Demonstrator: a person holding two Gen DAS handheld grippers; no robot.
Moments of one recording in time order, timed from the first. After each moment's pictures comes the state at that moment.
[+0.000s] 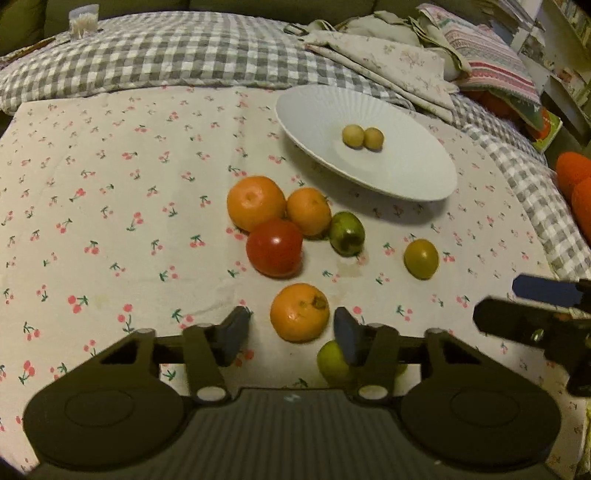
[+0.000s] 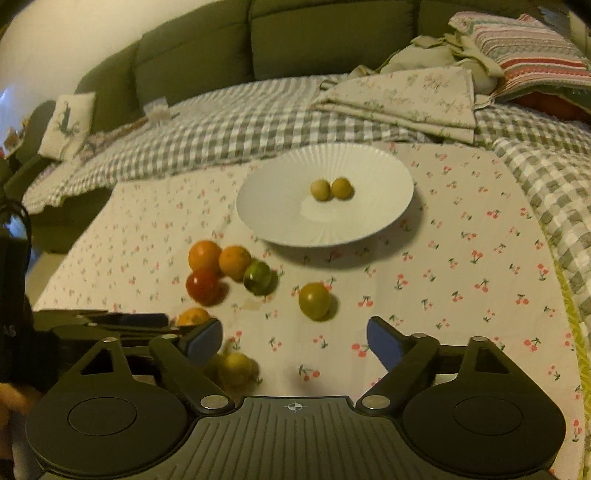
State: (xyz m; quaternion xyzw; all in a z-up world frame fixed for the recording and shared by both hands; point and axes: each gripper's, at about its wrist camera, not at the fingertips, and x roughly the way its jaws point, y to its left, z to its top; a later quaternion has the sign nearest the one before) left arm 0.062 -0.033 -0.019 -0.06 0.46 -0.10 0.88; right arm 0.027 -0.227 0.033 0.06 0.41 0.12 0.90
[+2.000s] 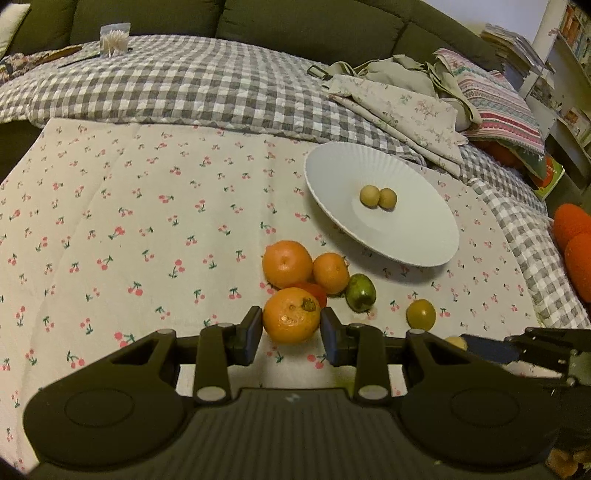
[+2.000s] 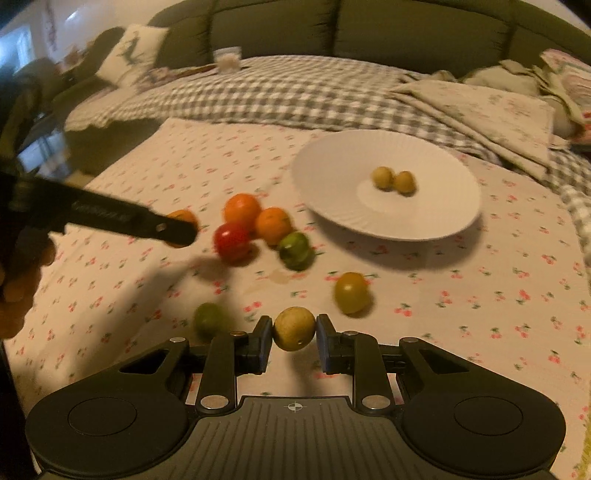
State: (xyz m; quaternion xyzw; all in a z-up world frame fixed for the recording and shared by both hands) left arm 0.062 -0.005 0.021 -0.10 0.42 -0.08 0.90; right arm 0.037 -0.209 0.014 -0.05 0.41 0.21 0.89
